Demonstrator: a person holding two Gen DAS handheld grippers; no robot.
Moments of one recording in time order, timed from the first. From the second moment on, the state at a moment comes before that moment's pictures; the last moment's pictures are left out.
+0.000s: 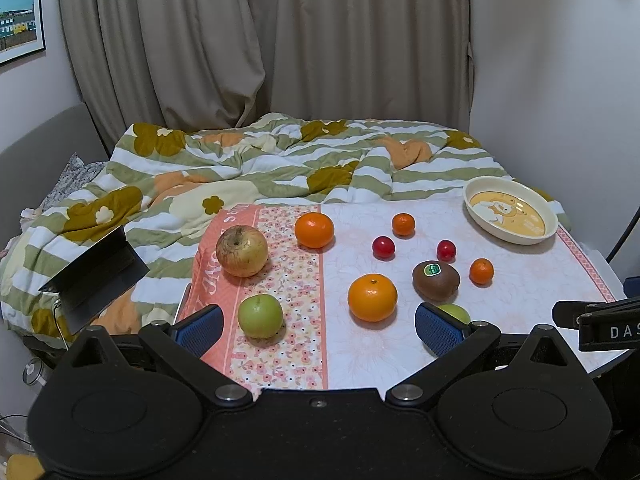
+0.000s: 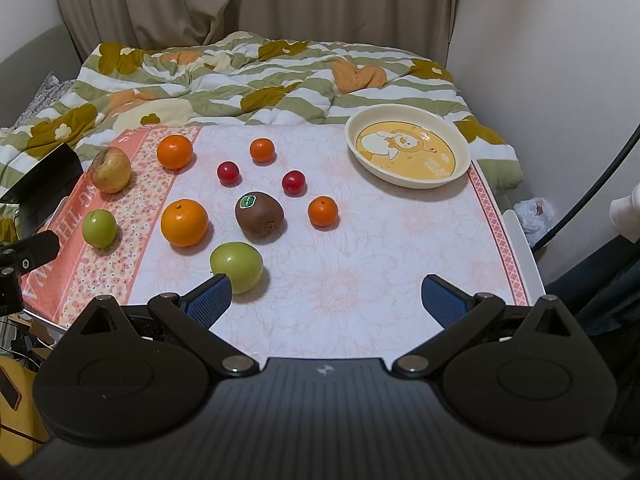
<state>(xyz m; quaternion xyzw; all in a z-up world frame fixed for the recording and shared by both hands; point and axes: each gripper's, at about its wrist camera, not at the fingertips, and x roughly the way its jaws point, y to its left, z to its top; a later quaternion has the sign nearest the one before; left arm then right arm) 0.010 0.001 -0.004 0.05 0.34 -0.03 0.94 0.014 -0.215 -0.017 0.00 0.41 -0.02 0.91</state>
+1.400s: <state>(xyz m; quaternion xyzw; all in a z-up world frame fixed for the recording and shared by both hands) 0.022 0.002 -0.005 0.05 0.34 -0.03 0.94 0.014 -0.216 -0.016 0.00 0.41 -0.02 0.91</state>
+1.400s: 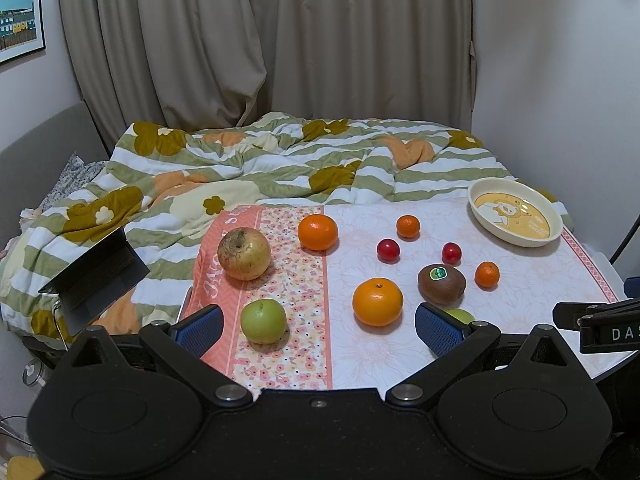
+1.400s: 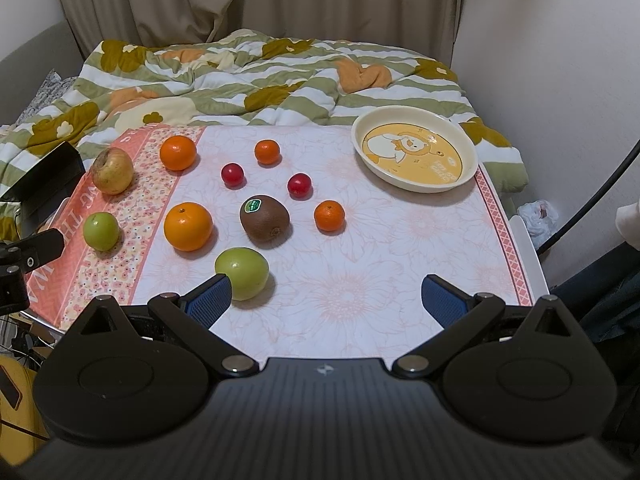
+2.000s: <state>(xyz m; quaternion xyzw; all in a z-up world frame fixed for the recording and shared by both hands) 0.023 0.008 -0.008 0.05 0.34 -0.03 0.94 0.022 -0.199 -0.020 0.00 0.41 -0.02 0.91</state>
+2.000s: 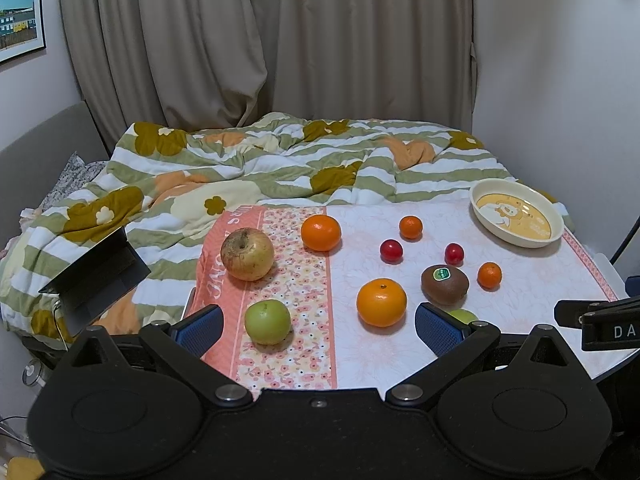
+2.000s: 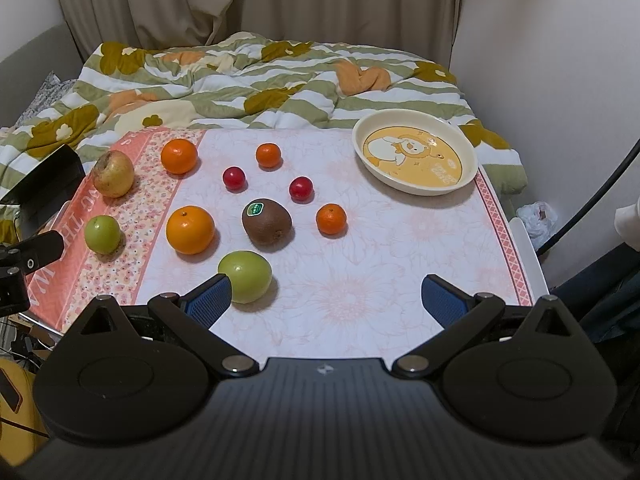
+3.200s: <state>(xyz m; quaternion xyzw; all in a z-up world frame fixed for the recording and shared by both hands) 0.135 0.065 -0.121 0.08 0.41 -0.04 0.91 0.092 -0.141 -0.123 0.00 0.44 -0.02 0.90</state>
